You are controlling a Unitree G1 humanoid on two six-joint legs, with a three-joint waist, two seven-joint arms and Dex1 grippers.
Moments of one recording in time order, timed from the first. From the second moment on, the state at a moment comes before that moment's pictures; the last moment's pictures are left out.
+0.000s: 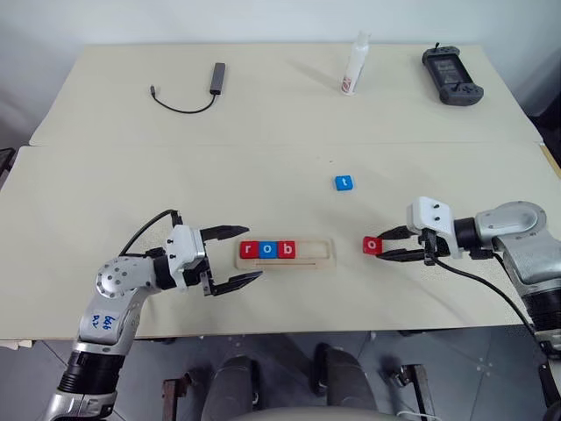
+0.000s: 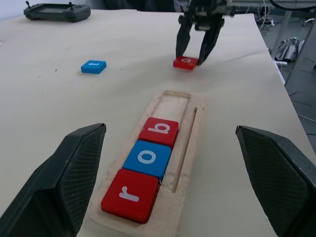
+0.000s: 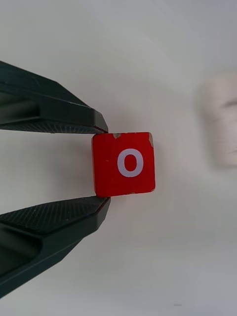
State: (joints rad) left arm -0.12 0.55 0.02 -0.15 -0.40 0.03 -1.02; right arm -0.51 -0.90 0.14 0.08 0.22 0.28 1.36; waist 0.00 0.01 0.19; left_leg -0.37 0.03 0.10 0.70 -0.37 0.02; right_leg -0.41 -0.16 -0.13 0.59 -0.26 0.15
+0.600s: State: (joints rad) left arm -0.04 0.56 0.04 -0.22 -0.40 0.03 -0.95; right arm -0.64 -0.69 0.38 -0.09 0.13 0.50 1.19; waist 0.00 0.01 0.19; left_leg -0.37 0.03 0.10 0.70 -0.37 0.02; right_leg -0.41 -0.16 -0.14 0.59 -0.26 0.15
